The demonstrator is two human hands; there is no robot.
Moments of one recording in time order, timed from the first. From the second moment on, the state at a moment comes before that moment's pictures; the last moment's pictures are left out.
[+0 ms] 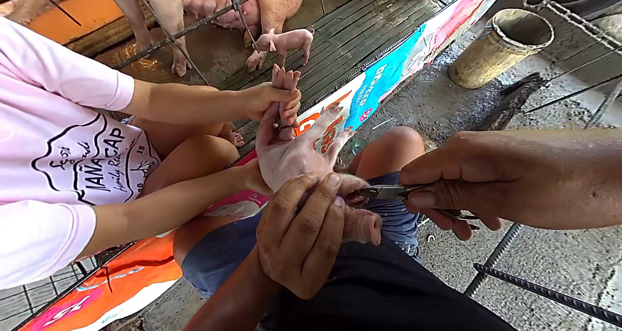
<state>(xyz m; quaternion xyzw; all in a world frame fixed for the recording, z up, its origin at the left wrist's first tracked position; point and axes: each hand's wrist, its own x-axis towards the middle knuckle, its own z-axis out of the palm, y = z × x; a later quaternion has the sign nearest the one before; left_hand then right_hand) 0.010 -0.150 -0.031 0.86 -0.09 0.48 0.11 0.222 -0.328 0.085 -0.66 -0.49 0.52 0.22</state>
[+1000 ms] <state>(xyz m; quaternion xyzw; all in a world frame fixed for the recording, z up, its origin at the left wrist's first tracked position) 0.010 -0.149 -0.036 0.85 -0.11 0.50 0.12 0.223 -0.321 0.101 -0.68 -0.53 0.48 0.16</state>
